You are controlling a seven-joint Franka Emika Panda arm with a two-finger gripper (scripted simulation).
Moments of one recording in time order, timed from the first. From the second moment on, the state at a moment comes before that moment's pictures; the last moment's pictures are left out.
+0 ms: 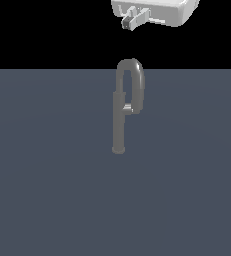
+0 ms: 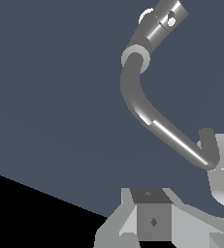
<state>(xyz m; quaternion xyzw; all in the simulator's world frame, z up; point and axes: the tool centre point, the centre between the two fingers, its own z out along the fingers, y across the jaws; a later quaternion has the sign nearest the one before) -0.036 -0.031 0.381 -0.85 0.29 0.34 0.28</state>
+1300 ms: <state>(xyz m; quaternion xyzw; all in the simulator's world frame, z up) 0.038 -0.061 0.229 -0.57 0.45 0.52 0.45</state>
